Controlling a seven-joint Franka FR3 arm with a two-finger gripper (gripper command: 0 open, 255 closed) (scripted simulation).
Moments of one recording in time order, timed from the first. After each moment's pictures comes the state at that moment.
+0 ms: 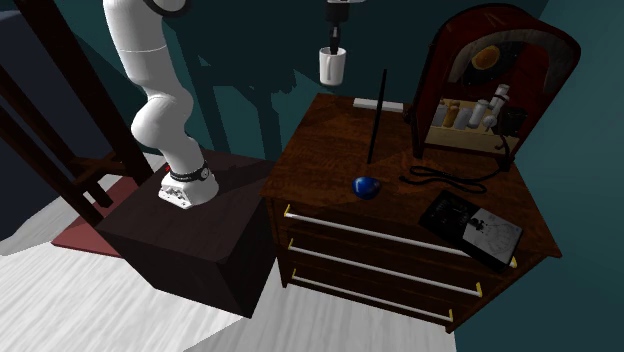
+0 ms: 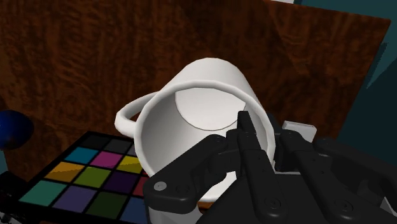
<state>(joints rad) 0.30 0.08 0.45 -1.59 -0.07 1.63 0.60</state>
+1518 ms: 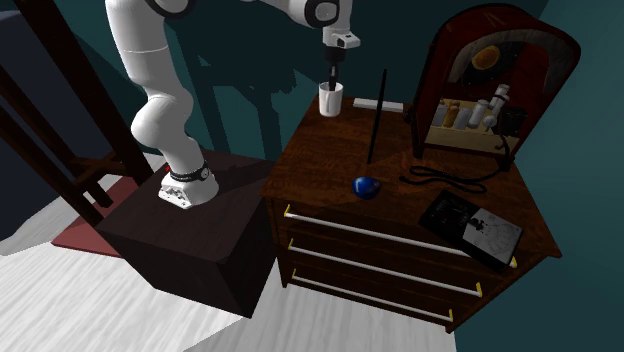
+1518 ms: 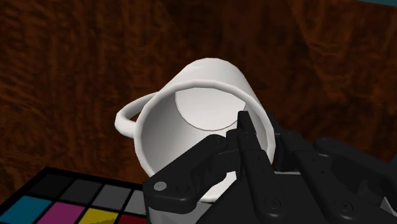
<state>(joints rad) 0.30 0.10 0.45 -1.88 -0.08 1.94 0.62</state>
